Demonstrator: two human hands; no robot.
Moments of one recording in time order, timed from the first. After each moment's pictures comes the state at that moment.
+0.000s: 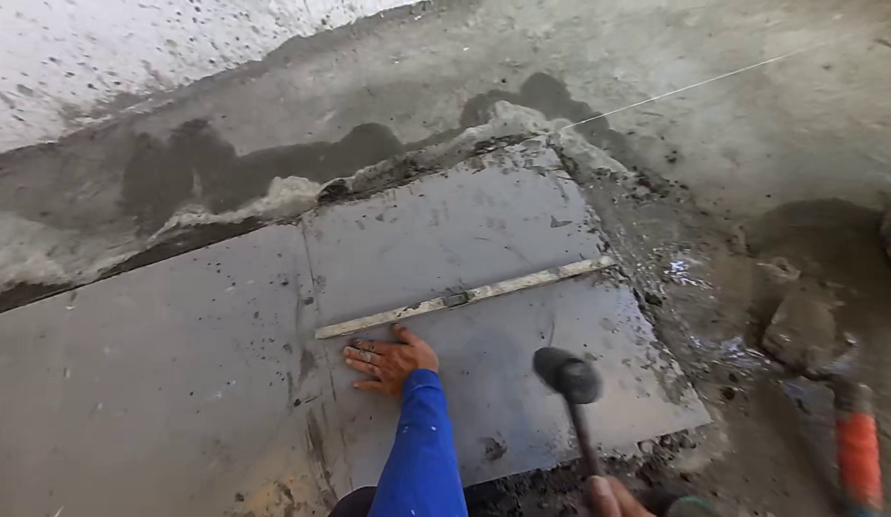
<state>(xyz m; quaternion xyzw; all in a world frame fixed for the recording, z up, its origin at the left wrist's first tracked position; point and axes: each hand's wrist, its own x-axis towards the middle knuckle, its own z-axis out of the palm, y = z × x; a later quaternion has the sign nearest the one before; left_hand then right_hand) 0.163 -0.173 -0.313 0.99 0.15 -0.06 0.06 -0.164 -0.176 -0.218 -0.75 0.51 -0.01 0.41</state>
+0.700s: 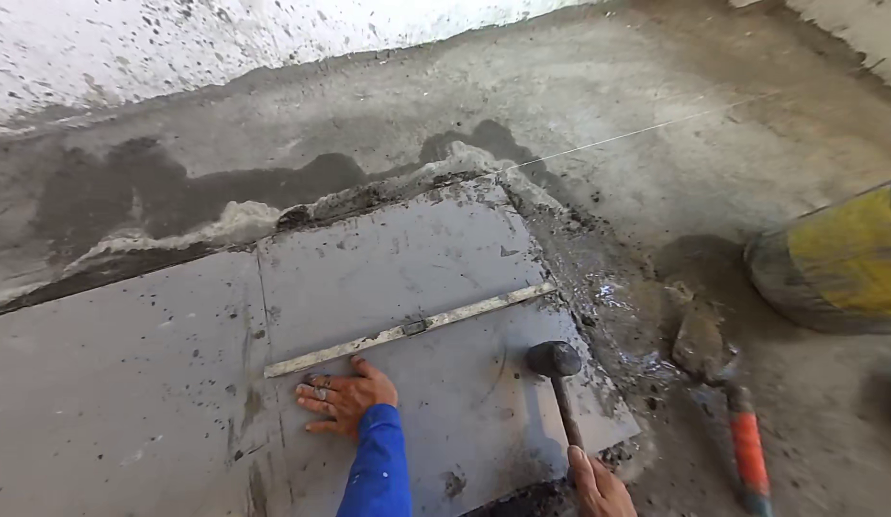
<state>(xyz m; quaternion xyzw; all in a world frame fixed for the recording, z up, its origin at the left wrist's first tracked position) 0.157 -0.178 -0.312 0.98 0.16 -0.02 0.07 -0.179 -0.250 -0.227 -0.70 0.60 0.01 0.38</state>
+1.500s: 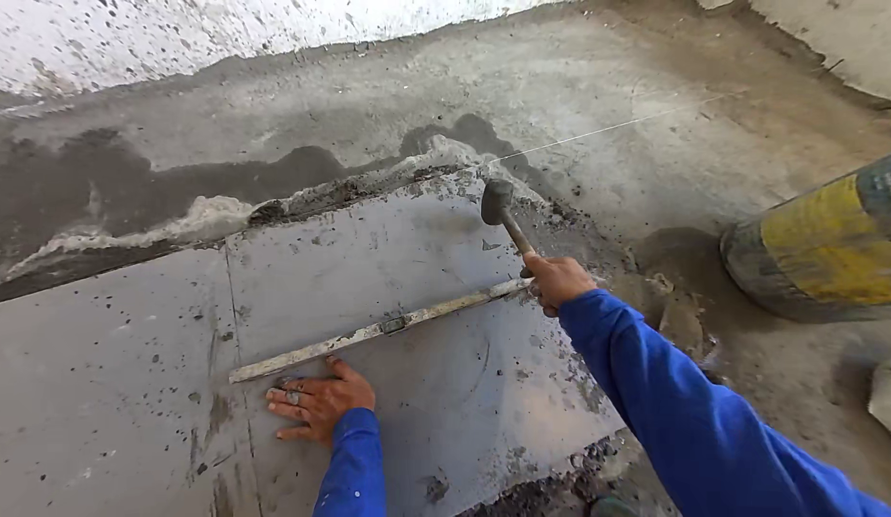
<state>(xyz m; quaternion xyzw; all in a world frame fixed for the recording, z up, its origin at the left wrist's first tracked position) 0.160 -0.173 -0.315 0.99 0.15 -0.01 0.04 0.010 -0.467 -0.166 -0.62 0.63 0.01 0.47</state>
